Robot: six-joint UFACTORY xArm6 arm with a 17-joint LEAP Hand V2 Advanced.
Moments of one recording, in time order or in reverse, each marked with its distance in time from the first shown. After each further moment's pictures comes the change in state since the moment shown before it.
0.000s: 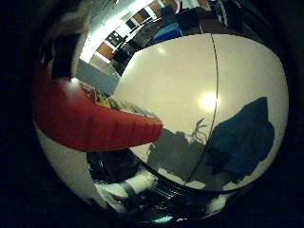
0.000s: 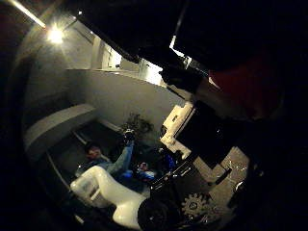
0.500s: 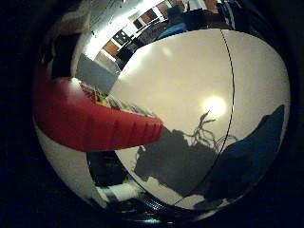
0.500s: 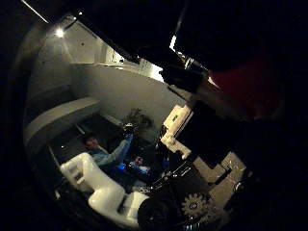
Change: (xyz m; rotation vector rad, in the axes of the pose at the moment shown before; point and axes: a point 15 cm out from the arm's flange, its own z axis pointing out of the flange) arm 0.074 0.021 0.039 -0.068 0.000 -0.051
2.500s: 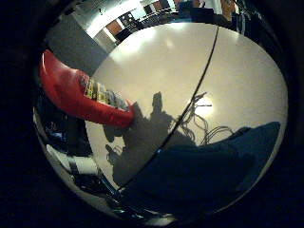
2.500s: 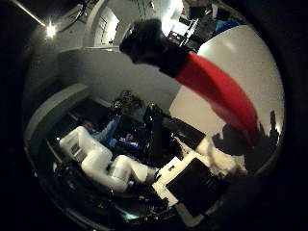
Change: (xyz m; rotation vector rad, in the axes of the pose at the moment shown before) arm 0.078 0.021 -0.069 -0.185 0.153 -0.112
